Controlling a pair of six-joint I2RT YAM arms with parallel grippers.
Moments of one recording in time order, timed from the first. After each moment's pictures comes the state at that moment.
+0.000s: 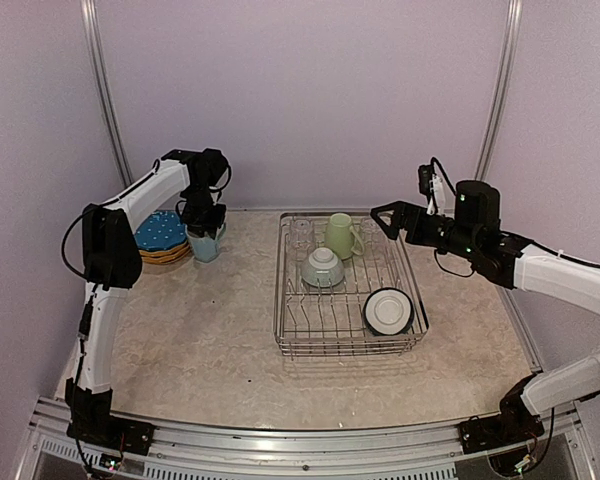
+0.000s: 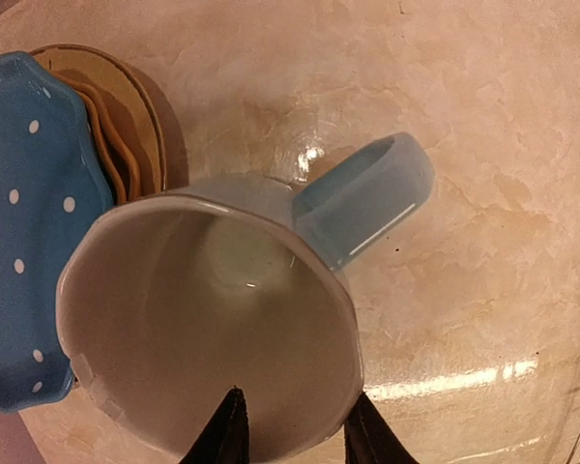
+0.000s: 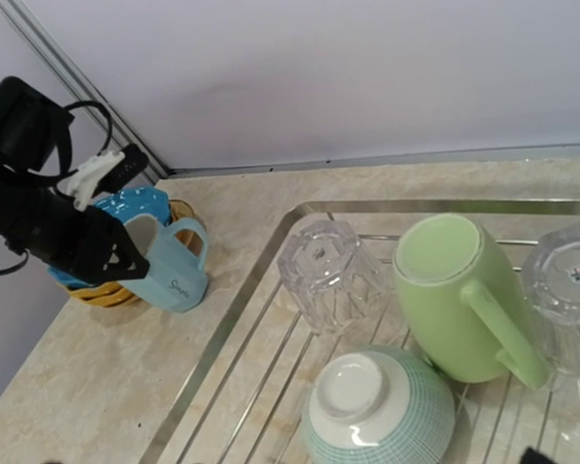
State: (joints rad) left arm -0.35 2.40 2.40 -1.29 -0.17 -0.23; right arm 0.51 1.27 0.89 0.16 -0.18 0.47
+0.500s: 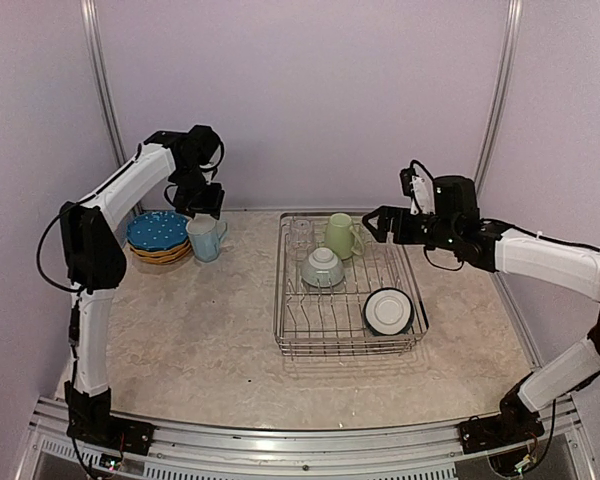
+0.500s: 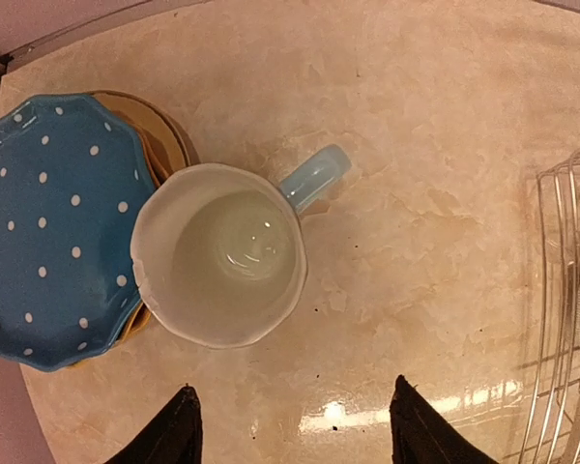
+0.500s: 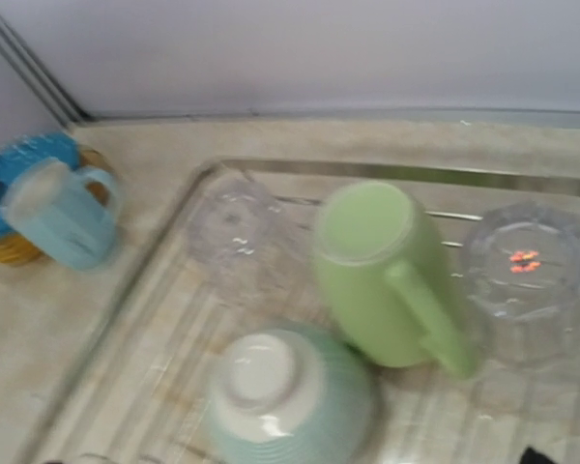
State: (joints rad) left arm -0.37 2.27 2.37 -1.28 -0.16 -0.23; right arm 0.51 1.40 0.99 0.07 -0.12 0.37
